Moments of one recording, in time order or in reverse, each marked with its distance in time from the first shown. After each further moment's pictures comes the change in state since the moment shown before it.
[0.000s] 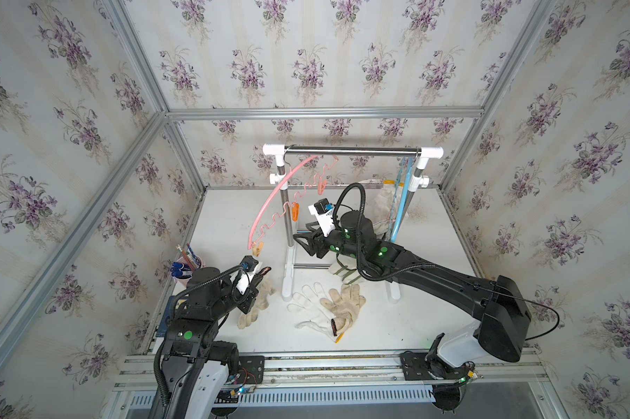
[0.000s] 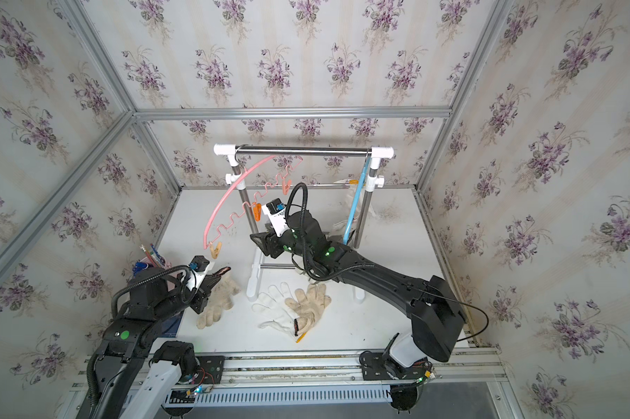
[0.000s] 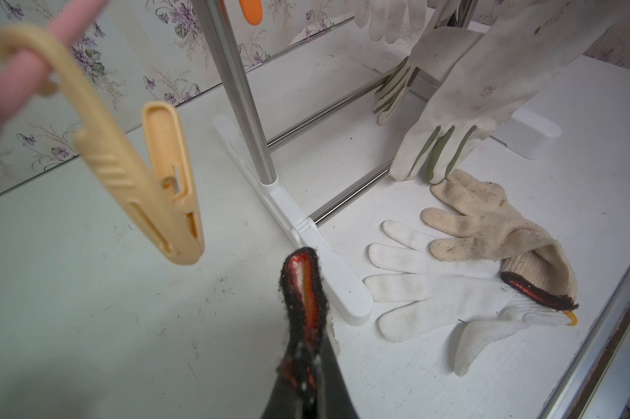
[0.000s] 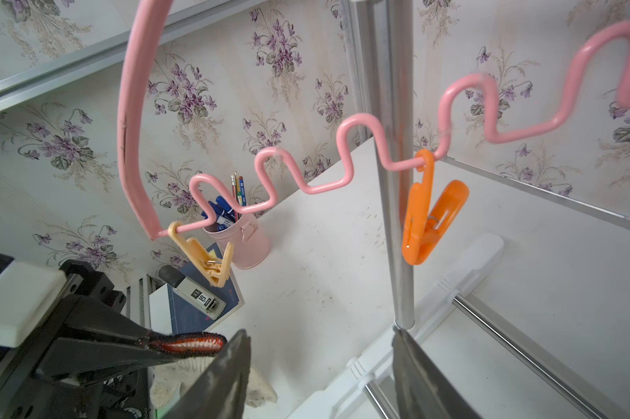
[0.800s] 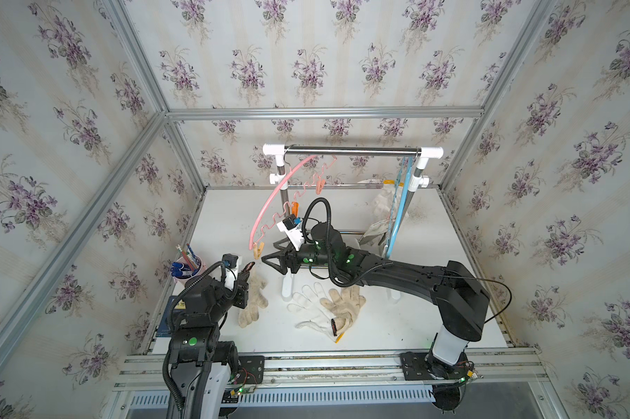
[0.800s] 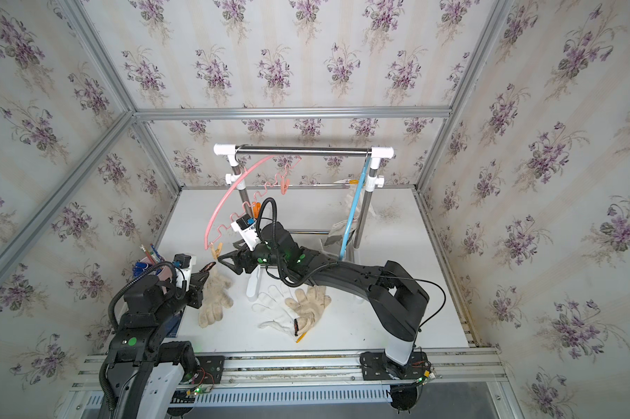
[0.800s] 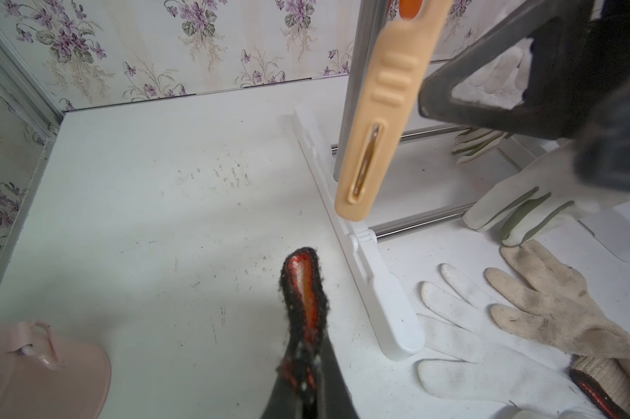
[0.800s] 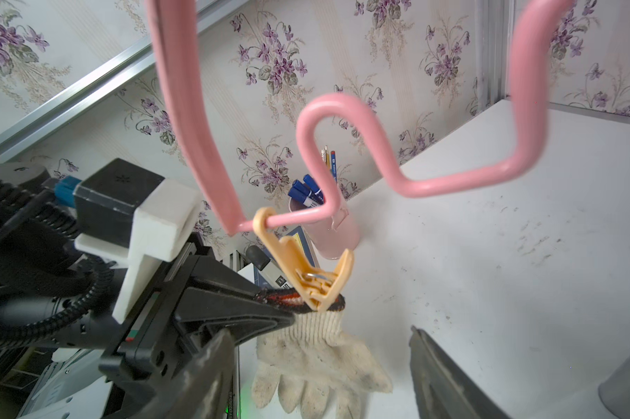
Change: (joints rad) left arm 0.149 -0.086 -0.131 0.144 -0.058 -0.206; right arm 0.117 0.251 0.092 0.188 -0.163 0.102
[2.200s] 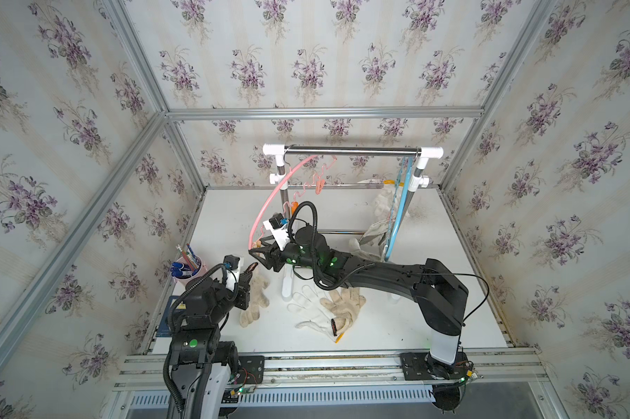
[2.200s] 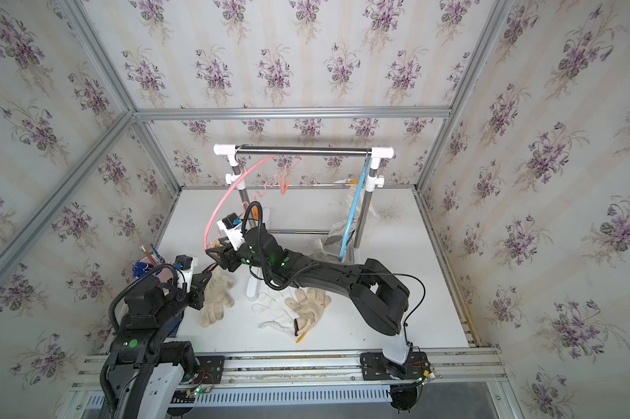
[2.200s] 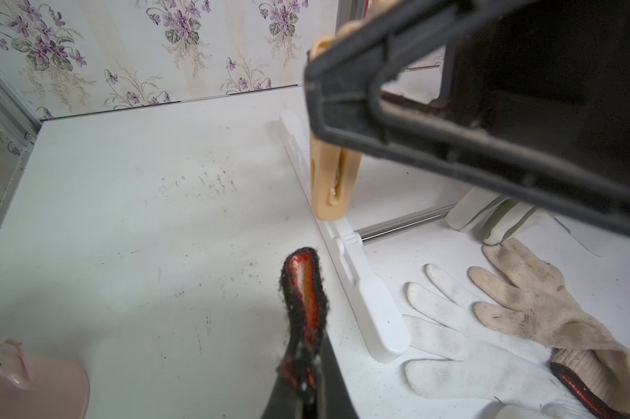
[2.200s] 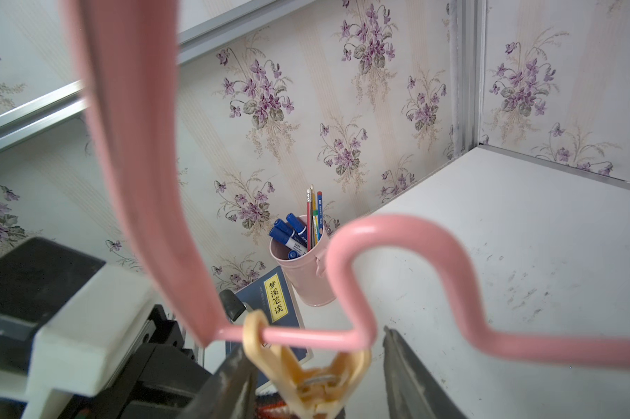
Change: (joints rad) left arm -0.013 -0.018 -0.015 0.011 0.033 -0.009; right arm 0.061 0.108 0.111 0.081 0.166 -0.037
